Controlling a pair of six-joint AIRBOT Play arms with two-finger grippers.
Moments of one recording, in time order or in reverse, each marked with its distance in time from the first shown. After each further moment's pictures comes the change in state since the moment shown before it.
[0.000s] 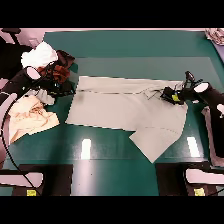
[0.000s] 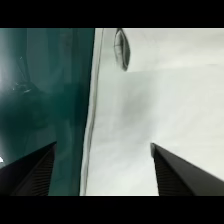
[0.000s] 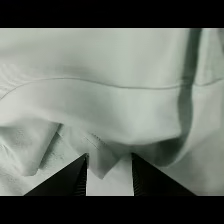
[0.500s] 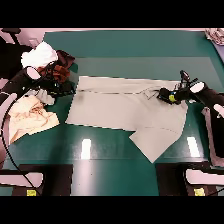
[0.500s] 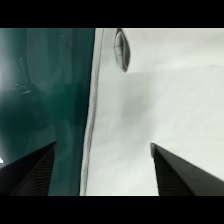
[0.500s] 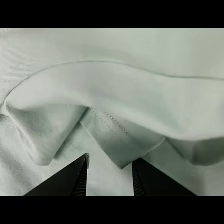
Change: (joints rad) left arm 0.000 0.000 0.000 0.000 0.003 0.000; right arm 0.057 0.000 0.000 0.000 -0.010 -0.049
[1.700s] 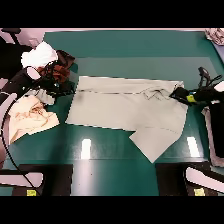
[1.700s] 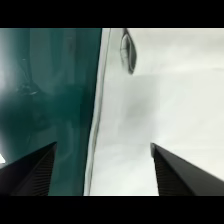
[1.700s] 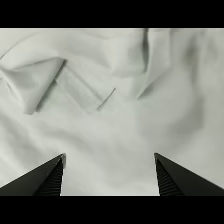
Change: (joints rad) left arm 0.001 0.000 0.000 0.009 0.006 -0.011; right arm -0.157 0.191 -0.032 -0.064 0.212 -0.059
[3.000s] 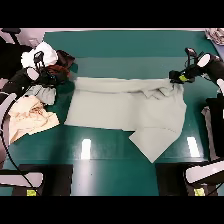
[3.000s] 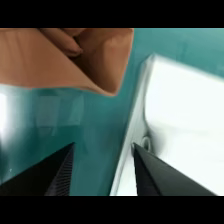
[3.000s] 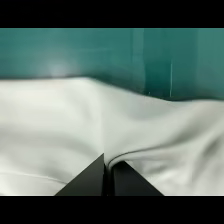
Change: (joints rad) left arm 0.000 0.001 0.000 0.107 0.315 -0.230; right arm 0.111 -0.440 0.589 -0.302 0.100 0.105
